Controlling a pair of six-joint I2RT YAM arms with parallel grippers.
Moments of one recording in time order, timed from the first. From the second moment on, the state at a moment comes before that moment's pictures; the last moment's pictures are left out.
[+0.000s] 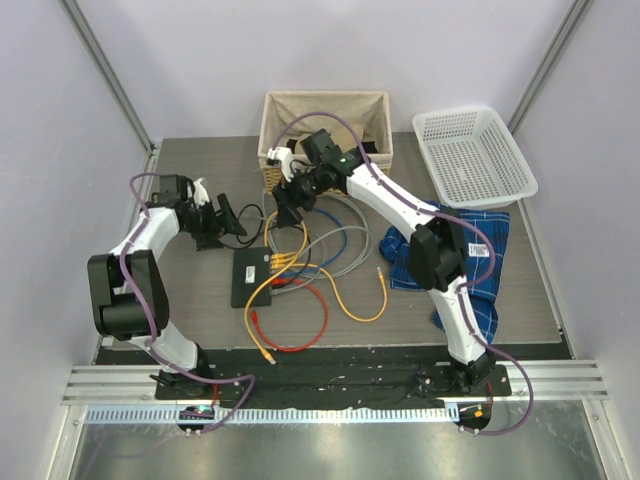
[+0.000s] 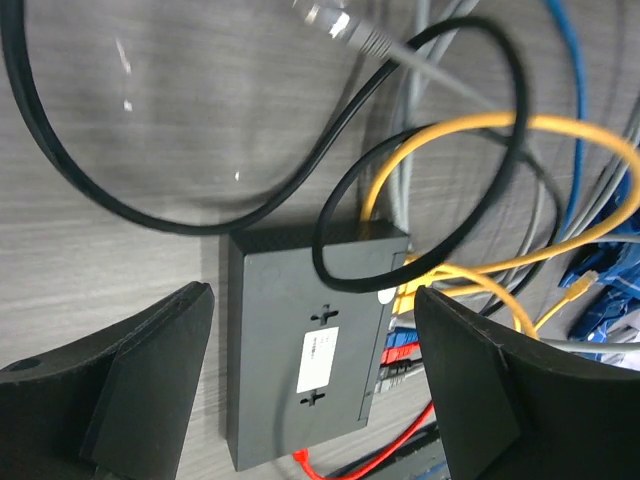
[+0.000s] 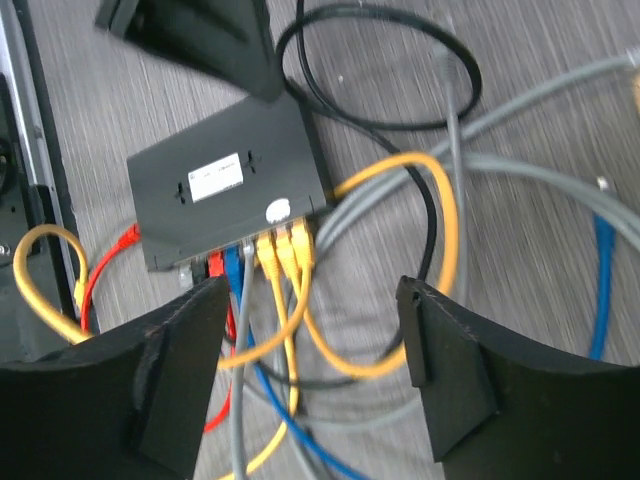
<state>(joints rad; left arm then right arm) 0.11 1.63 1.12 -0.56 0.48 -0.29 0.65 2.21 2.10 -0.75 -0.64 -0.26</state>
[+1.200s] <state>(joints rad) 0.06 1.72 1.00 -0.52 0.44 -0.39 0.69 2.45 2.08 -0.67 -0.73 -0.06</state>
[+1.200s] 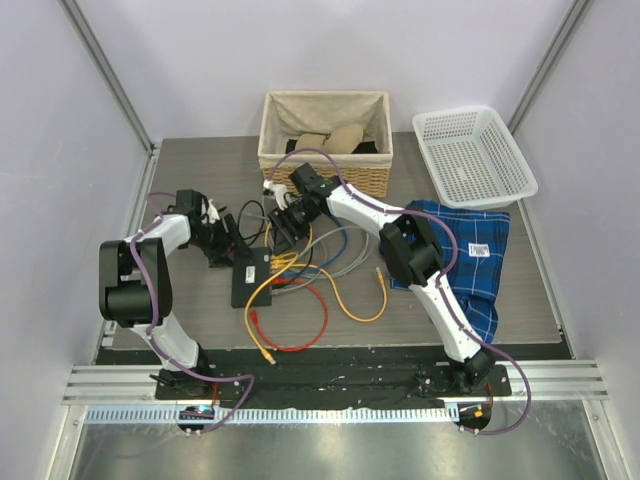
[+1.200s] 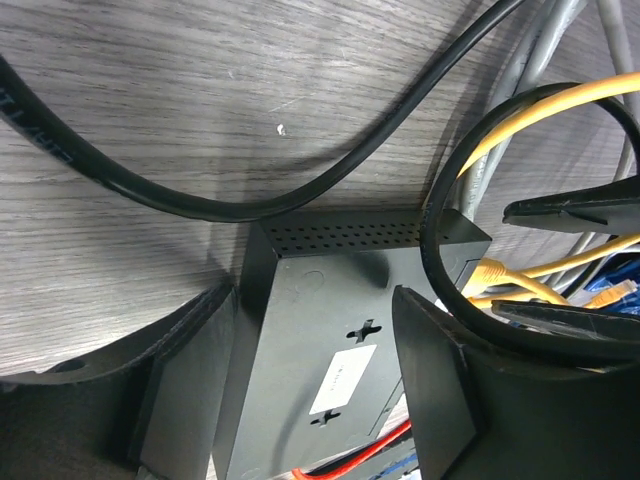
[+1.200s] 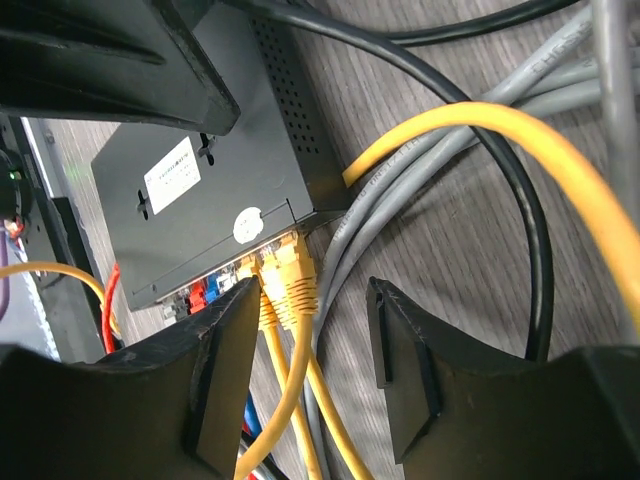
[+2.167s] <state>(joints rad) 0.05 1.71 0.98 -0.50 0.44 -0.34 0.68 2.48 2.04 -0.65 -0.89 -0.01</state>
